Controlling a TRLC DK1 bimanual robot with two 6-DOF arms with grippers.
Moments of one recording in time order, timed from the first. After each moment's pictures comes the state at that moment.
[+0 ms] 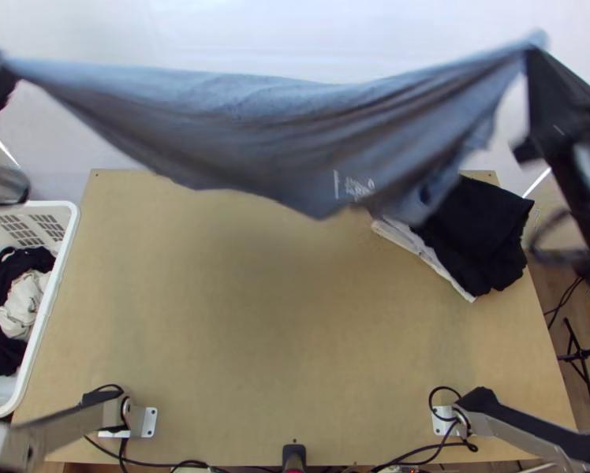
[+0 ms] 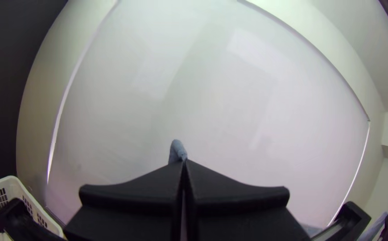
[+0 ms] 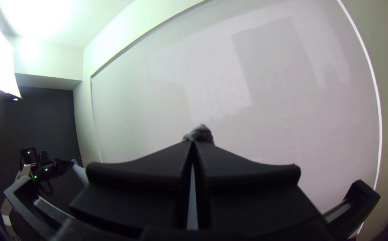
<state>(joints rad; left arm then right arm) 0.10 1.25 1.91 -0.46 -0.07 -0.45 0.51 1.12 1.82 -0.31 0.12 0.21</state>
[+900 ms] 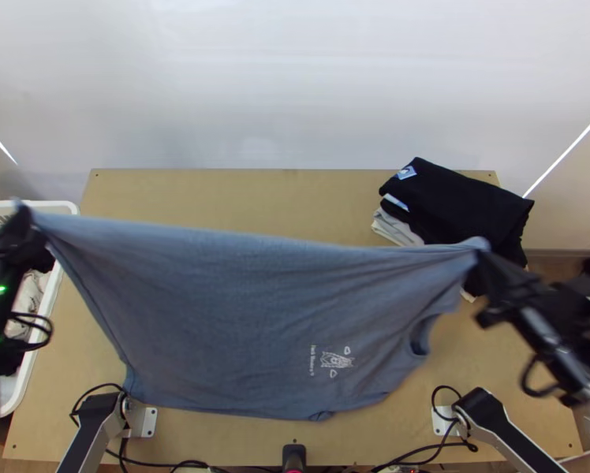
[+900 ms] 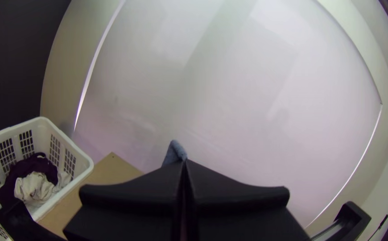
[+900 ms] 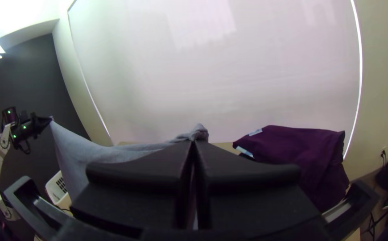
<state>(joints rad) 0.18 0.69 1.23 -0.60 0.01 -0.50 0.53 0.56 1.06 -0.61 0.12 0.33</state>
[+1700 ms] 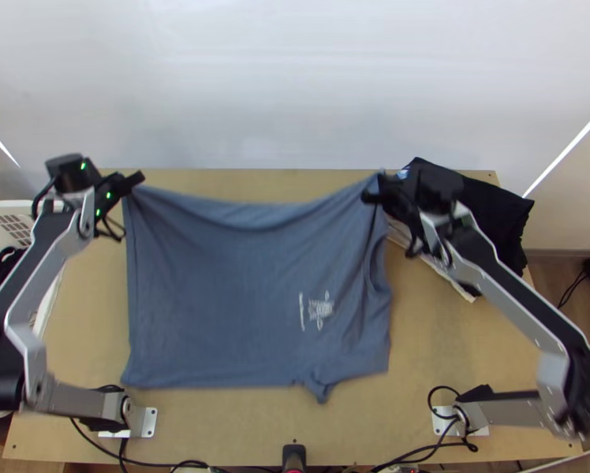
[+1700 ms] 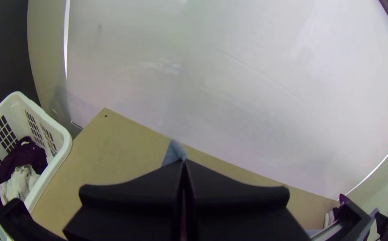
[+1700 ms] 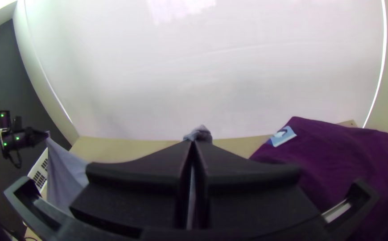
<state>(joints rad) 0.11 1.52 1.26 -0.18 -0.01 -0.36 0.41 1.46 1.17 -0.01 0.09 0.33</state>
